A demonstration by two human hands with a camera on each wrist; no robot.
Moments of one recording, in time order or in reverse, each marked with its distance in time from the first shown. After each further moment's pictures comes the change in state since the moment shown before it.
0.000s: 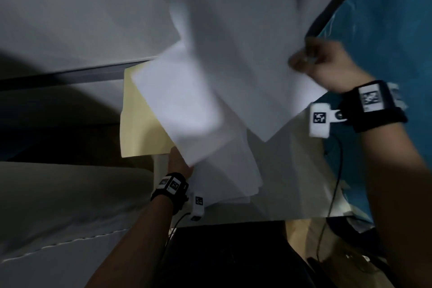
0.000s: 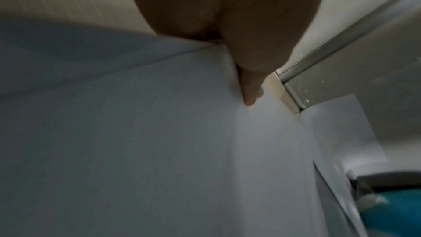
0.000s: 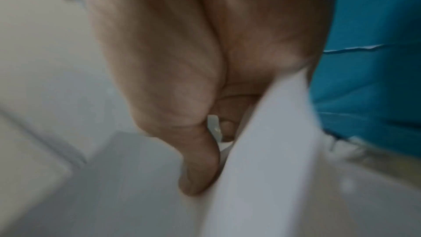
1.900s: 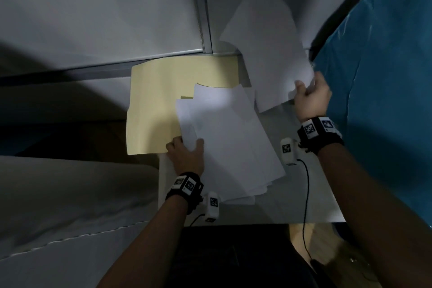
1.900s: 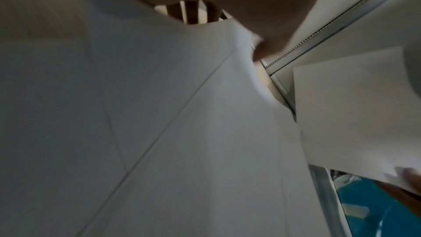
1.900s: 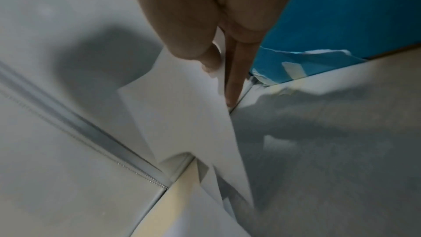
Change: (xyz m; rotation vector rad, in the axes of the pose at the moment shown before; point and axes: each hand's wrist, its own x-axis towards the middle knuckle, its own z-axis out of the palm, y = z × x) left_hand -0.007 0.030 0.015 -0.030 0.349 -0.021; right_hand -0.007 0.100 0.096 -0.127 0.550 0.328
